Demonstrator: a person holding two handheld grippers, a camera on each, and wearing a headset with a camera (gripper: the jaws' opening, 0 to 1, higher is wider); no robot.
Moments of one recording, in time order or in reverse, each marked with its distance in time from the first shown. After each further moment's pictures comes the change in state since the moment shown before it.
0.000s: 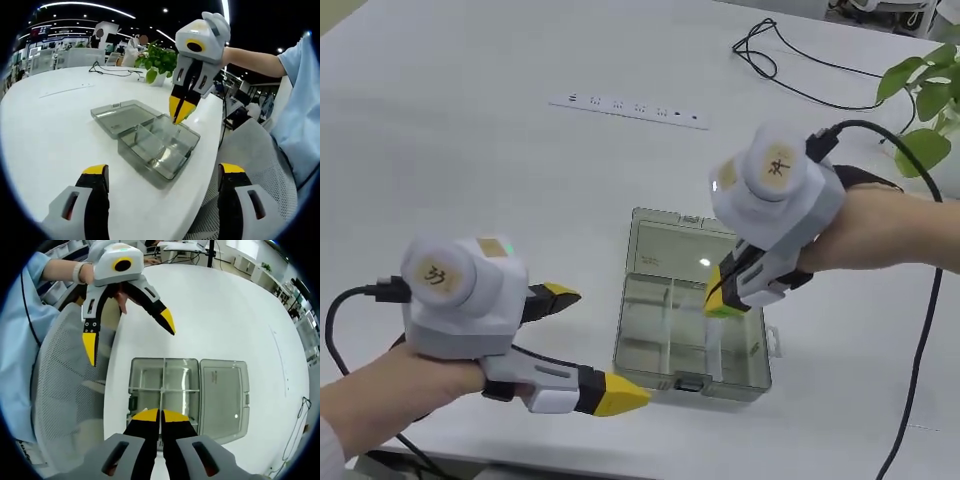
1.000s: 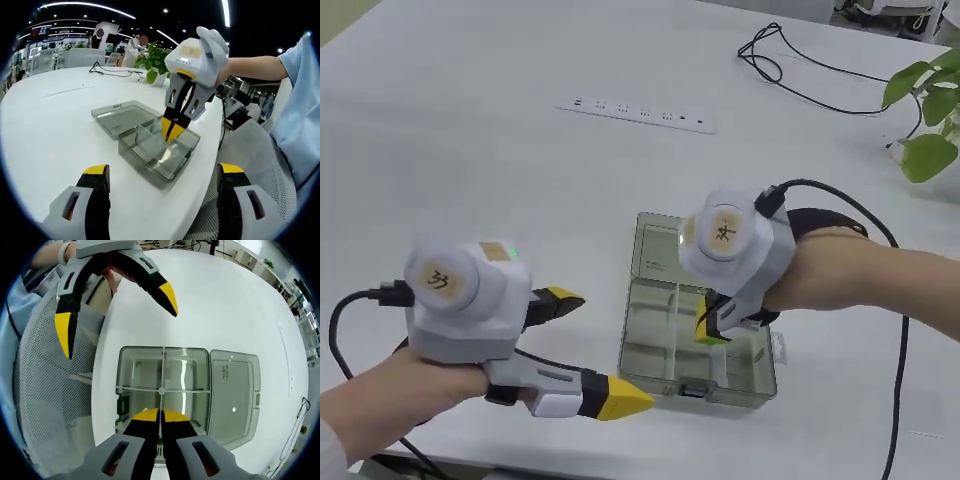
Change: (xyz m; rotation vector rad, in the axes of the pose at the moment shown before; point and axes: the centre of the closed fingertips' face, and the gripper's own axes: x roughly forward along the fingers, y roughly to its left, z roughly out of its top) left arm -0.001 0.001 0.004 0.000 -0.003 0.000; right arm 0.037 -0.008 -0.013 -0.013 0.097 -0.035
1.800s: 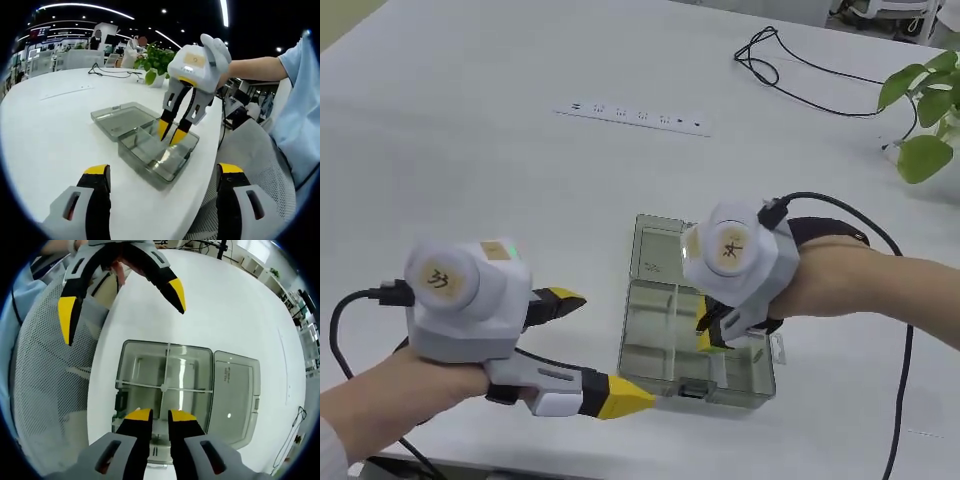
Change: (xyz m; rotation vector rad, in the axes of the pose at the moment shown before) left arm 0.001 -0.001 0.002 0.012 -0.001 -0.004; right arm 0.002 -0.001 -0.006 -0.081 -0.024 -0.027
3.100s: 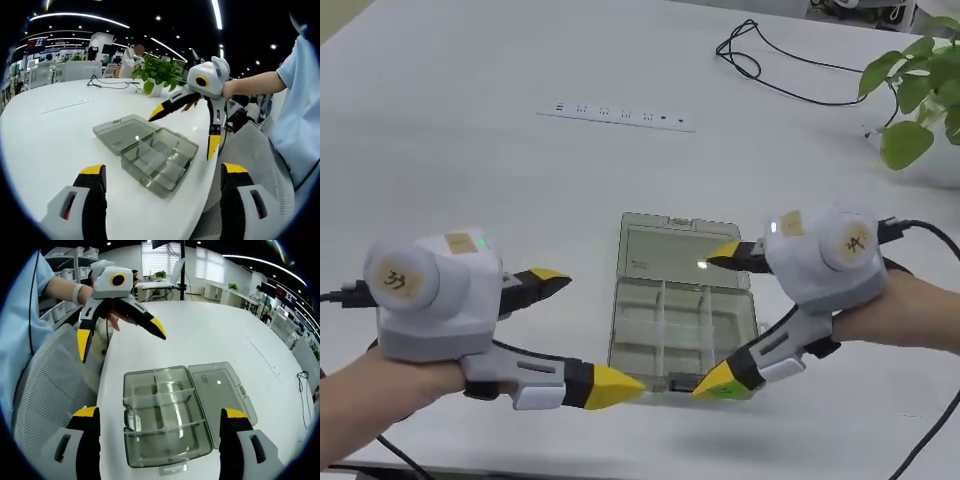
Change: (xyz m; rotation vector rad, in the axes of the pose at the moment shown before) left arm -0.008 -0.002 0.020 0.056 -0.068 0.003; right arm -0.038 0.000 0.006 0.274 -0.499 -0.136
